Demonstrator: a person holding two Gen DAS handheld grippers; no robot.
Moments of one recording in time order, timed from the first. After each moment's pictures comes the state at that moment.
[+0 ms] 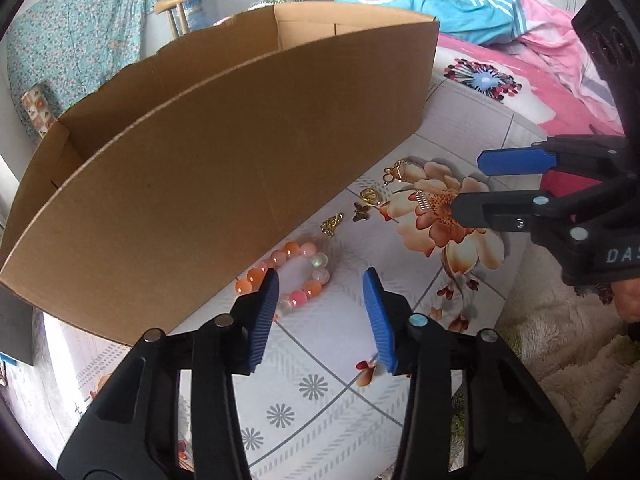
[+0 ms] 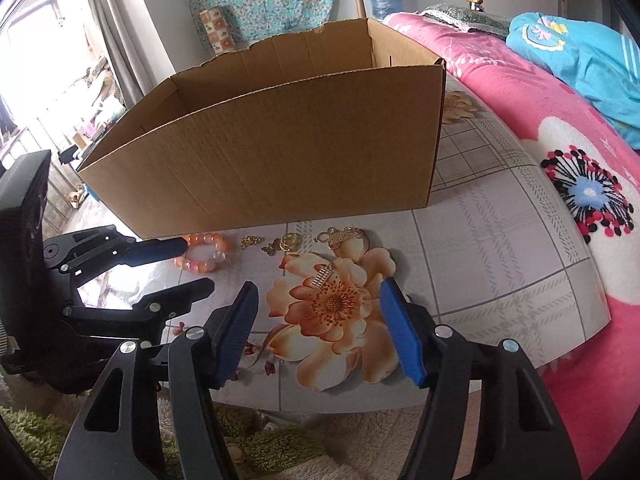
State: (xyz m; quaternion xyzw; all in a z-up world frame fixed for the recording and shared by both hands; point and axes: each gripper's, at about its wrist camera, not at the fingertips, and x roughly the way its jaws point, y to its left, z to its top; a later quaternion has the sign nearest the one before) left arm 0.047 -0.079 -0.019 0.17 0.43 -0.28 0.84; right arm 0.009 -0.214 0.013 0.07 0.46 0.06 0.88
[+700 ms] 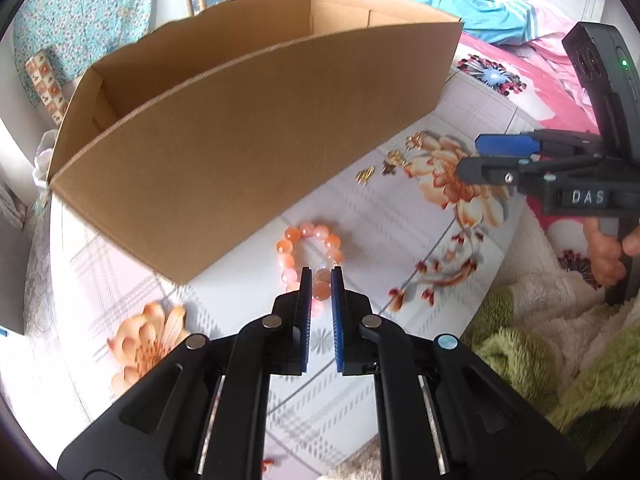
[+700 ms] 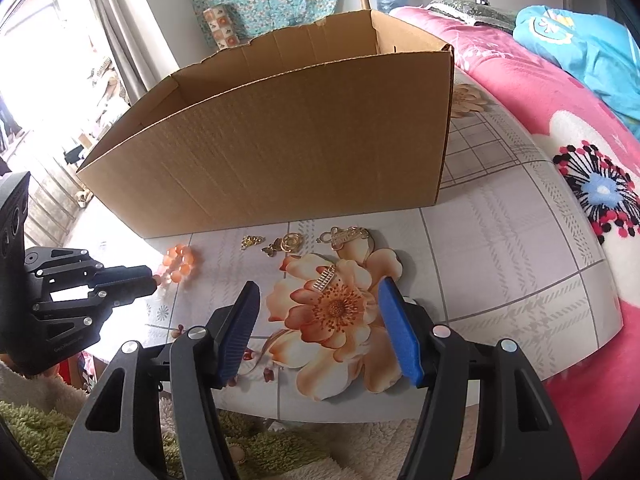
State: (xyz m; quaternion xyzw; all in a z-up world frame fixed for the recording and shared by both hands) left arm 0.036 -0.036 -0.013 0.14 0.48 -0.27 0.82; right arm 0.017 -0.216 0.008 0.08 0.47 0.07 0.88
